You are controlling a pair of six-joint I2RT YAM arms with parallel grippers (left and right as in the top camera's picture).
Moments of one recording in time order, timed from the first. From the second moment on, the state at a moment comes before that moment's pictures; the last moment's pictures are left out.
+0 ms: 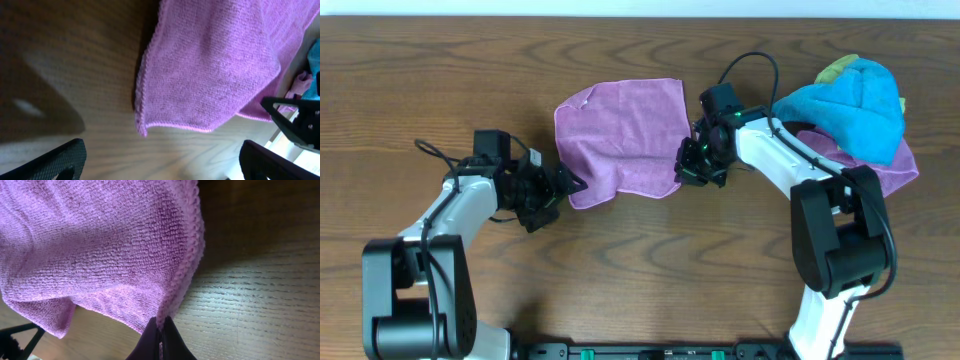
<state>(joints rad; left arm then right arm) 0.04 1.67 0.83 -0.53 0.67 -0.54 0.32 2.02 1.34 -0.75 -0.46 0.64</state>
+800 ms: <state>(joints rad) -0.07 1.76 0.85 -0.38 0.64 -0.65 0.32 2.02 1.33 -0.75 -0.48 0.64</state>
